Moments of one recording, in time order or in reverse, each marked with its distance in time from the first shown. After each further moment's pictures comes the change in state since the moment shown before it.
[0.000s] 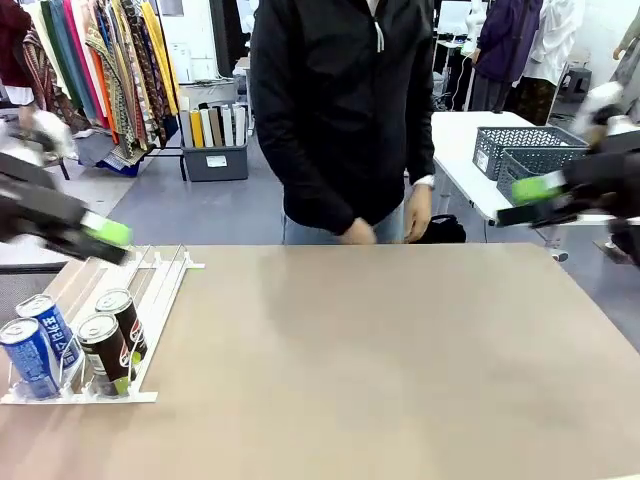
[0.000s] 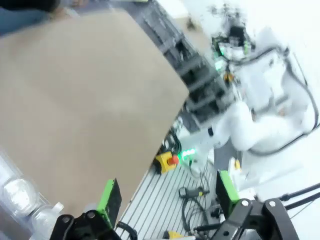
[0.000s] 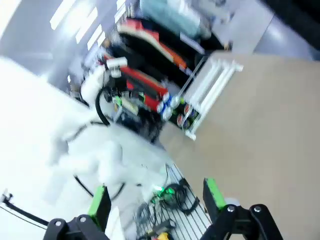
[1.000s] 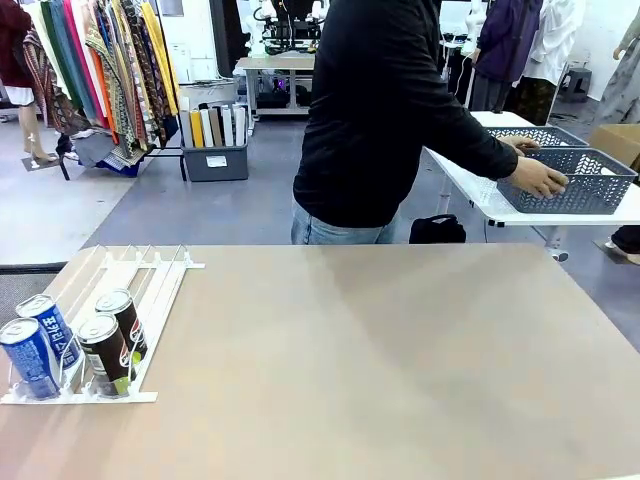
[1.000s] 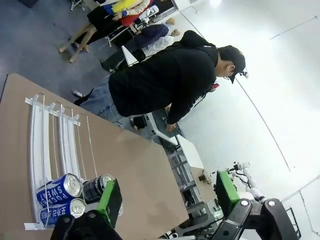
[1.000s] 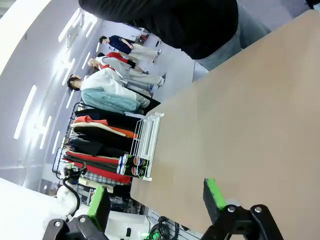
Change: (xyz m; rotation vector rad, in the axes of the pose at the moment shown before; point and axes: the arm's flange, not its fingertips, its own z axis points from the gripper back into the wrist) left arm -0.130 0.017 0.228 0.107 -0.767 0.296; right arm -0.094 -0.044 0.174 -0.278 -0.400 -0.313
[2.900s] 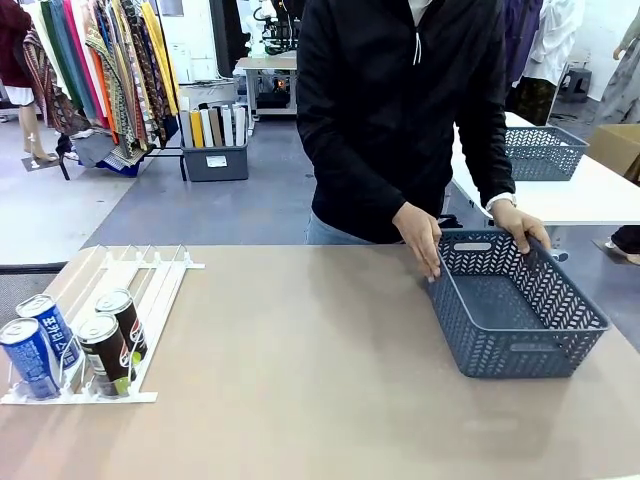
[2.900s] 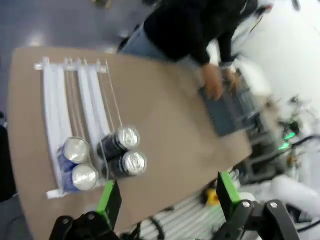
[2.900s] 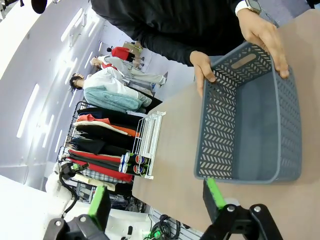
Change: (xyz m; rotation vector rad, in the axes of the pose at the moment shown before) left arm -0.028 -0.091 -0.100 0.360 0.415 -0.272; right arm -0.001 0.000 -0.001 0.009 0.006 -0.002
